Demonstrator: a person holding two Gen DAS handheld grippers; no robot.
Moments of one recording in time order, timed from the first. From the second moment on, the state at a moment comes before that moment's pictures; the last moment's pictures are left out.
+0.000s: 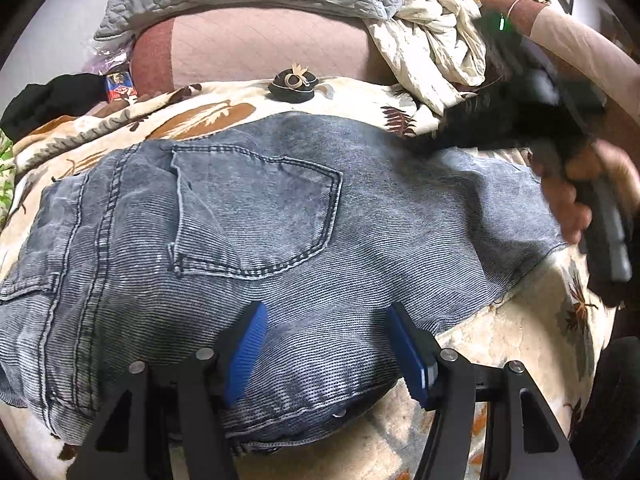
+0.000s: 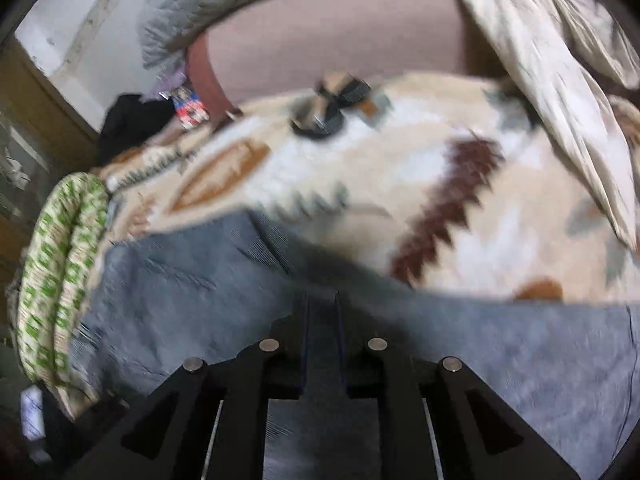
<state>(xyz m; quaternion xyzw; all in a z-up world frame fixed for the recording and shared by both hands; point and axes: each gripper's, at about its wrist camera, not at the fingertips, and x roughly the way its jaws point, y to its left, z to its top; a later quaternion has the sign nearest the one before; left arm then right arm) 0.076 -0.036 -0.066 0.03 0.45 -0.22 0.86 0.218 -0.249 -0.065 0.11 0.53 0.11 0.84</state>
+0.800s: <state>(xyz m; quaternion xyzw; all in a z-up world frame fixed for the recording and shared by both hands) 0.038 -0.038 -0.037 0.04 0.35 -0.27 0.90 0.007 -0.508 -0.030 0.43 0.30 -0.01 0.85</state>
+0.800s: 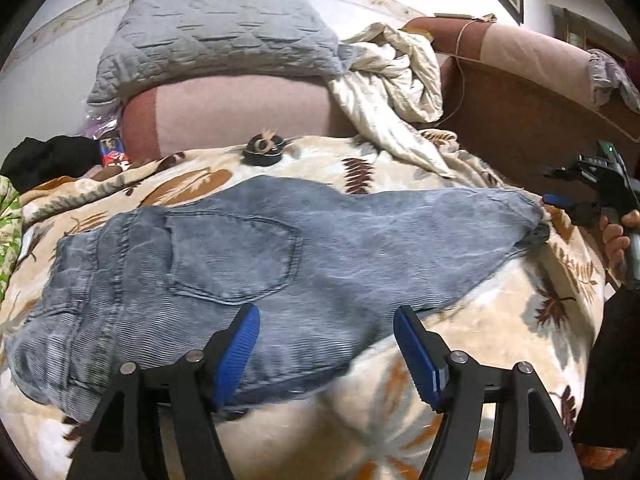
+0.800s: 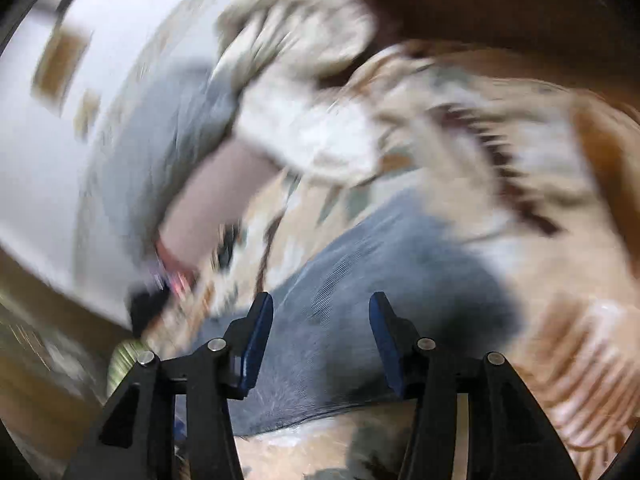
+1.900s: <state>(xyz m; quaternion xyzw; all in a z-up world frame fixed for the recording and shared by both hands) 0.077 -0.193 -0.018 0.05 0.43 -0.24 0.87 -0.033 -0.548 -0.082 0.50 0.38 0.03 0.77</state>
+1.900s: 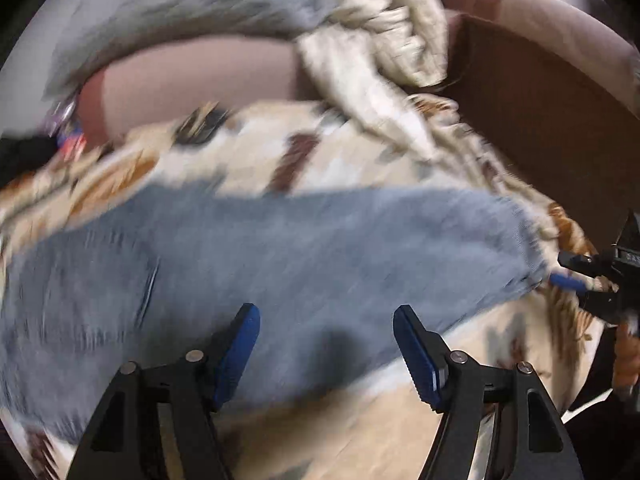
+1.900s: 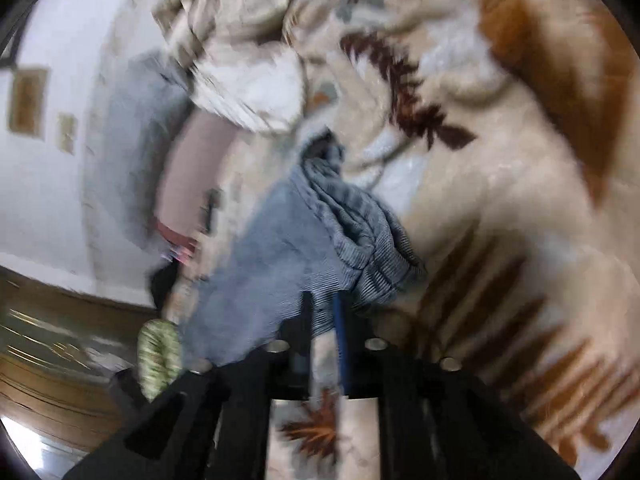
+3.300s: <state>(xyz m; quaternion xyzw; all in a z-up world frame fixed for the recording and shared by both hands) 0.207 -0.479 -0.084 0.28 0.52 -0.49 0.64 -0.020 -0.549 -0.122 0.57 0.34 -0.05 0.75</state>
